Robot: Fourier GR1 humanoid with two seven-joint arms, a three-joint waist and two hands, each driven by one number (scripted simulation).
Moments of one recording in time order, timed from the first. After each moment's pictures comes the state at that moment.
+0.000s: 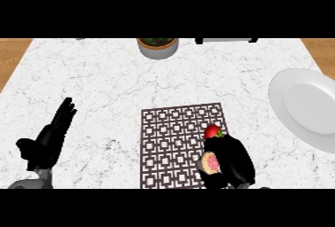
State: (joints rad) left arm -0.02 0.28 0.02 -1.35 0.10 0.02 -0.13; right arm -0.06 -0.24 0.58 -1.55 0.94 -0.02 0.42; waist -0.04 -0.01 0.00
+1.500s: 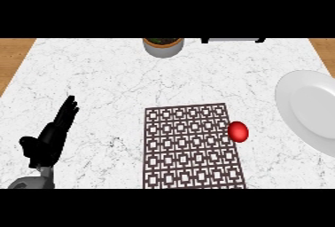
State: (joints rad) left arm -0.04 0.28 0.01 -1.35 0.08 0.00 -0.13; right arm 0.07 -1.09 -0.61 -0.77 0.15 0.10 -0.83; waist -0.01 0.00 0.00
